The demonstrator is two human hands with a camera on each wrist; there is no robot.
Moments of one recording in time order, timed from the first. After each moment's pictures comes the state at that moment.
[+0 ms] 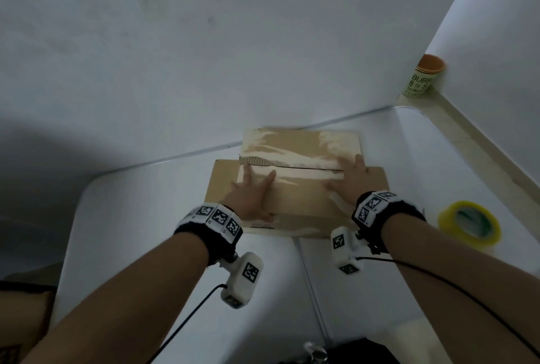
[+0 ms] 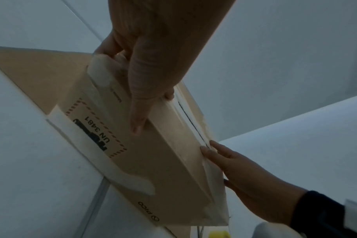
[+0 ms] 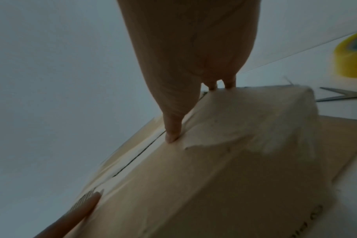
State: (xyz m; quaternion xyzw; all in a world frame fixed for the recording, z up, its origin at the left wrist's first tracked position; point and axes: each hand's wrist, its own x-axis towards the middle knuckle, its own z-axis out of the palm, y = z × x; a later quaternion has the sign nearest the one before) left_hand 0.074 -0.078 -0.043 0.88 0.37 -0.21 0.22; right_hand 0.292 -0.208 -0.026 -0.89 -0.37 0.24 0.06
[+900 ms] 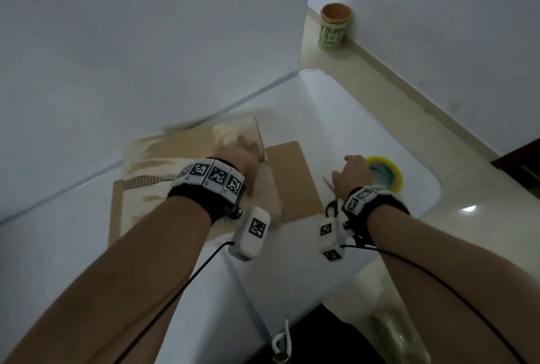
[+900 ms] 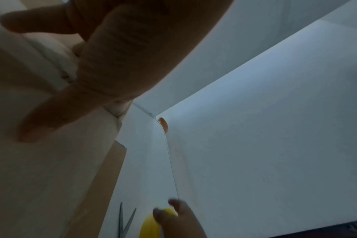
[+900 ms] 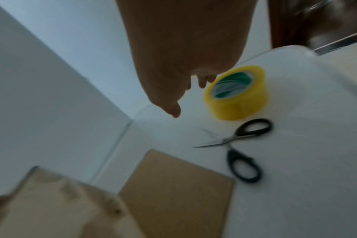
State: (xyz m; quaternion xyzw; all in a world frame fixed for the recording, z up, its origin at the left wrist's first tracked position) left_hand 0.303 -0.140 -0.003 0.90 0.21 -0.38 0.03; right_hand 0.433 -0.339 -0.091 -0.96 -0.12 0.20 0.14
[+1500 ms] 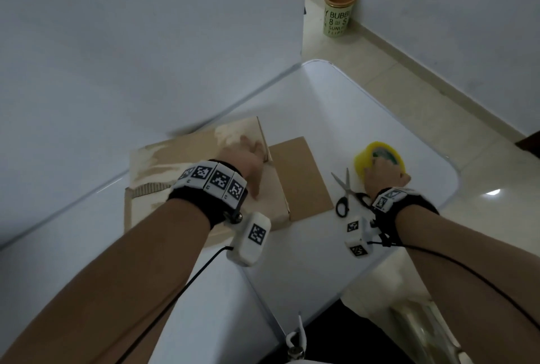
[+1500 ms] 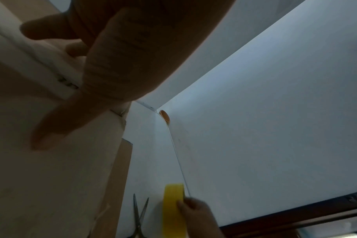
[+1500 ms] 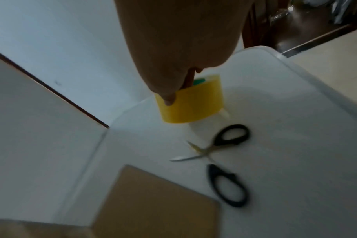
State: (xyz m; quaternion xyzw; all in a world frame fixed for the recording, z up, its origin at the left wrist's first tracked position) left_hand 0.313 -0.133 -0.016 0.89 0.21 -0.40 0.02; right_hand 0.460 -0.373 -0.112 -0.98 -0.07 0.17 0.07
